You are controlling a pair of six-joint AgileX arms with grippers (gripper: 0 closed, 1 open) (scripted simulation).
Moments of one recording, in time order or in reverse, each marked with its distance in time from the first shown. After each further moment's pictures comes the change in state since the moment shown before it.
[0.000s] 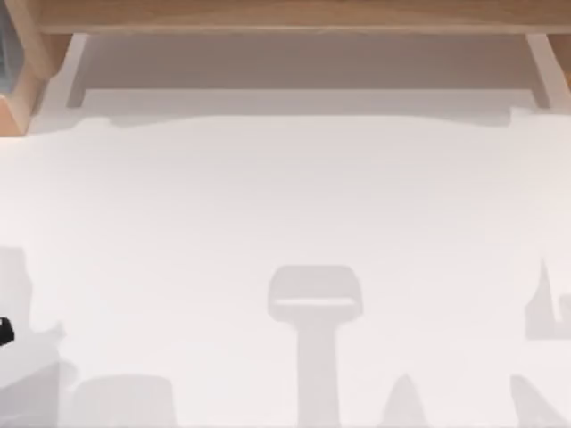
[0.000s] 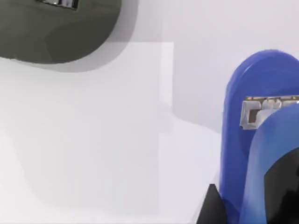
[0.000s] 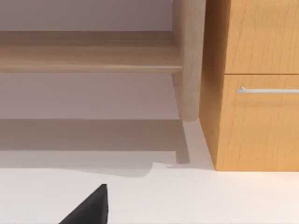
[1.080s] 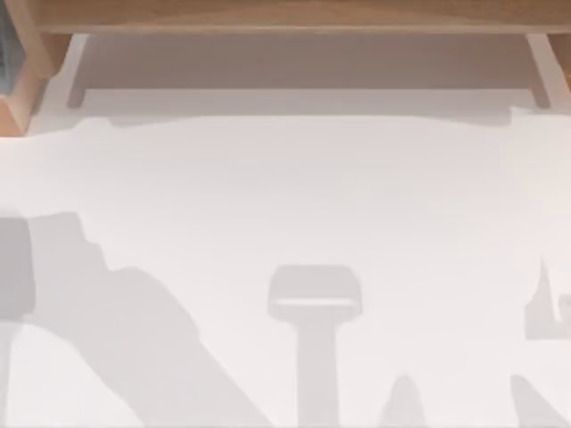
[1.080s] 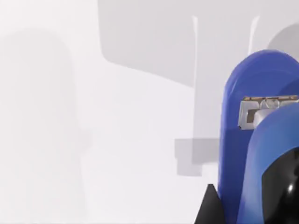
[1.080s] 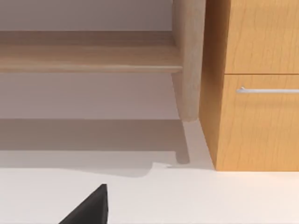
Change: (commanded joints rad) left arm 0.166 0.687 0.814 -0.133 0.009 0.720; right arm 0.000 0.000 0.000 0.000 0.000 0.000
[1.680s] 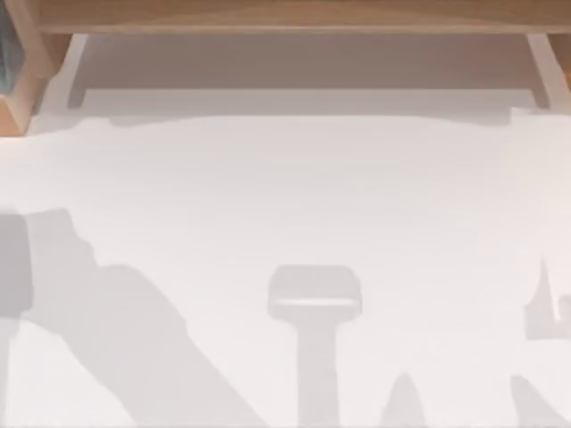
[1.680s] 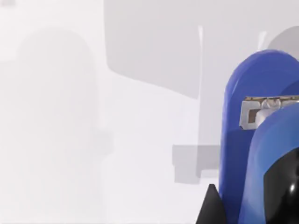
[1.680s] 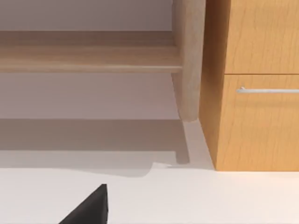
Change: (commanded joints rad) left arm 0.007 0.023 0.008 0.030 -0.016 0.000; right arm 0.000 0.000 0.000 0.000 0.000 0.000
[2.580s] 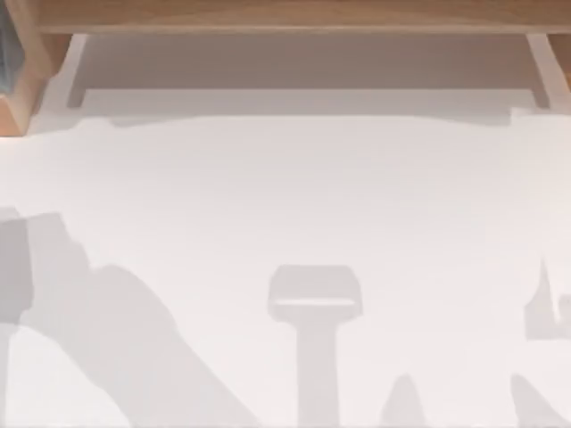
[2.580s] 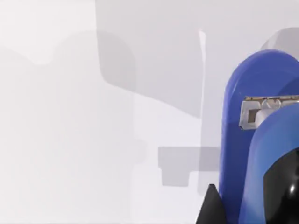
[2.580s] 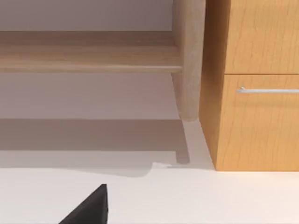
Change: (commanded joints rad) left arm -0.011 -0.002 -0.039 0.004 -0.007 0.004; right arm 0.000 0.000 0.000 0.000 0.000 0.000
